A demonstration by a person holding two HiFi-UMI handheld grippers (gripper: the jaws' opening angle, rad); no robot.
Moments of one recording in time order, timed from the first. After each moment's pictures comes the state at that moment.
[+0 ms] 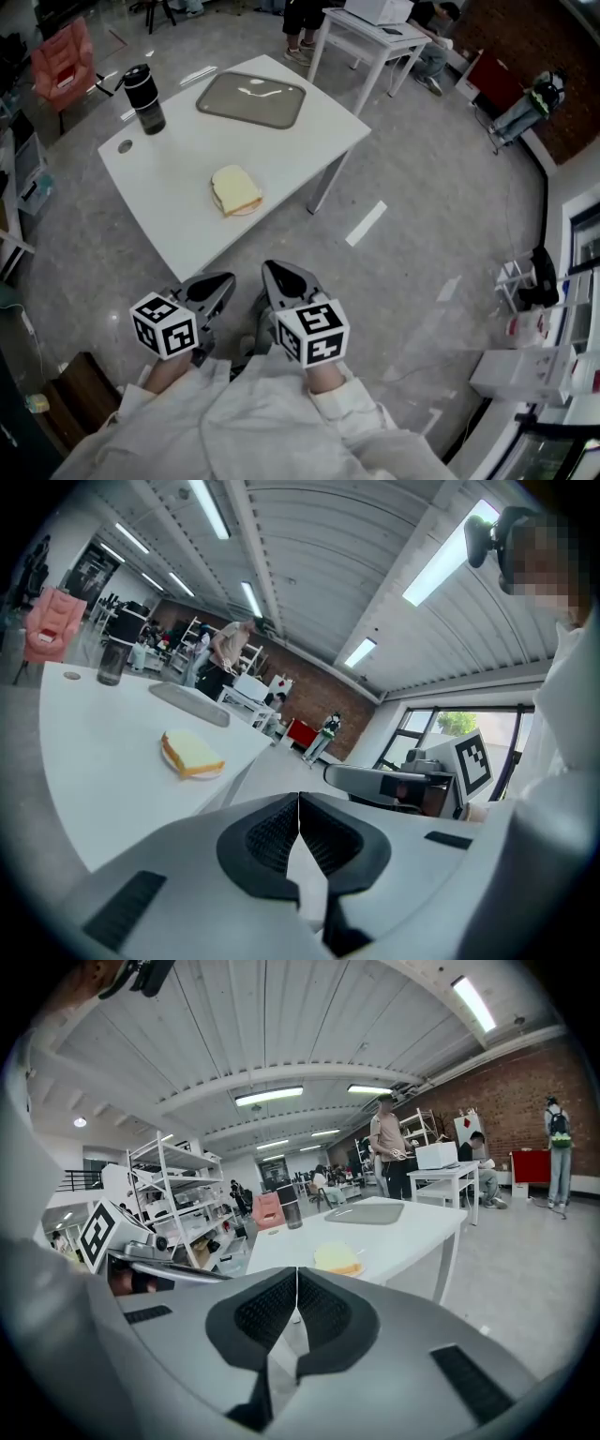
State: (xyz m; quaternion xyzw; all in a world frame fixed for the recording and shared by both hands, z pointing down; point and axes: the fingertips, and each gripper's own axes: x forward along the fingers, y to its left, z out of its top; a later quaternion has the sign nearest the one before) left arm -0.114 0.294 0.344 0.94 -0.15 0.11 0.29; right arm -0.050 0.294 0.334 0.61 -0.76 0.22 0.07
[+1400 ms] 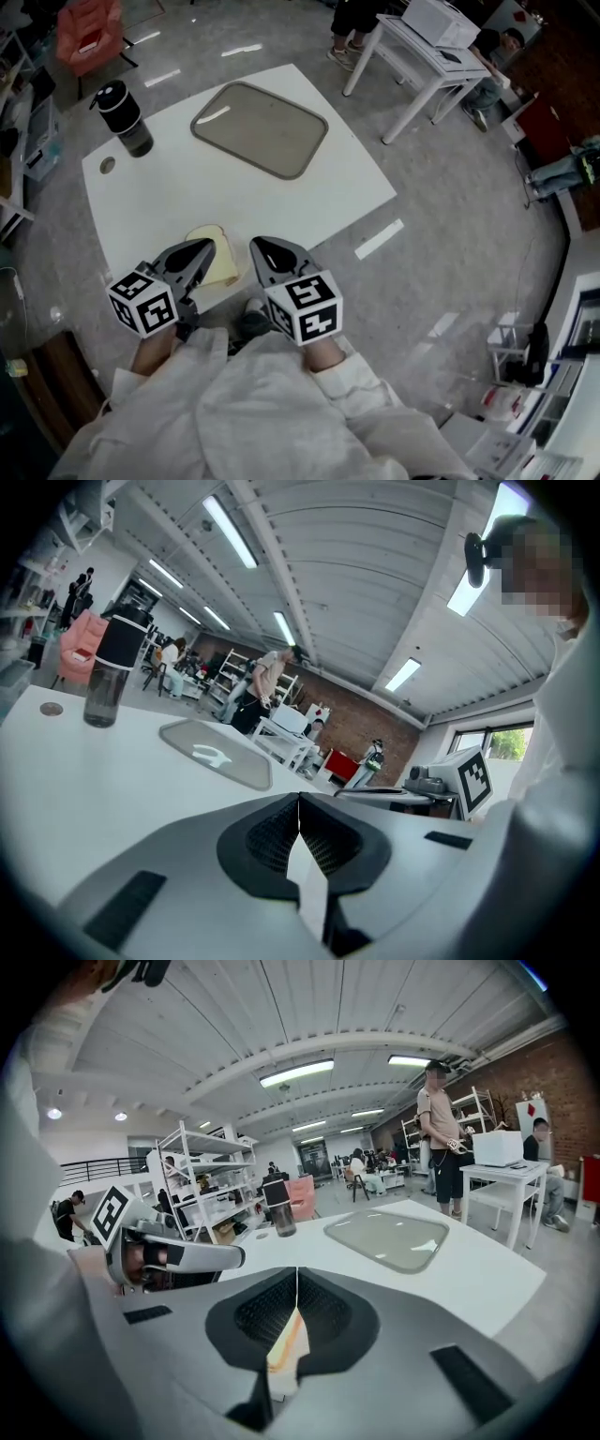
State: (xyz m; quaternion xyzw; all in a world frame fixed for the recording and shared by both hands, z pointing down) left arm -0.003 0.031 0.335 0.91 -0.28 0.05 0.29; right arm 0.068 0.036 0.346 0.48 -0.84 0.21 0.13
